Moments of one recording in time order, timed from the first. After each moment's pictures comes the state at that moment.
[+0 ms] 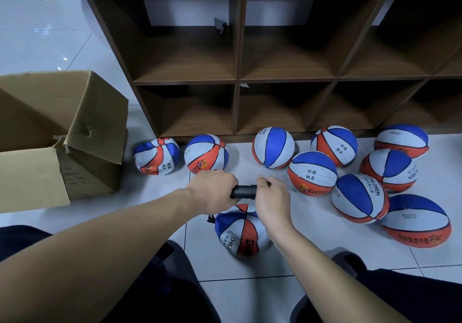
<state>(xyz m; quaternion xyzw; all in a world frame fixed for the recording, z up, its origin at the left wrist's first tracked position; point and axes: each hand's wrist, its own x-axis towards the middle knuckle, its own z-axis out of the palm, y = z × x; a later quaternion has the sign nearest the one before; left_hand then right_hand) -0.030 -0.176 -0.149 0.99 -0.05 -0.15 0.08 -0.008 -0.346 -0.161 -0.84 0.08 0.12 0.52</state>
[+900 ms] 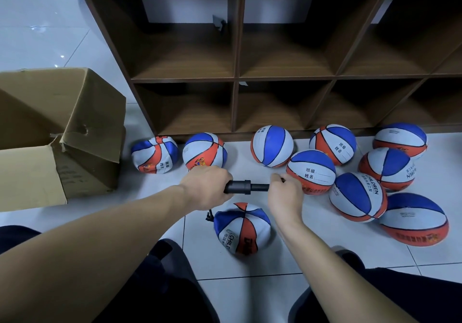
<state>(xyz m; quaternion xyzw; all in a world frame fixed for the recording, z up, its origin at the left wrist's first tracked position) -0.028 -0.164 -0.152 0.99 -0.03 -0.14 0.07 0.007 -0.364 -0.156 -0.83 0.13 0.09 0.53</state>
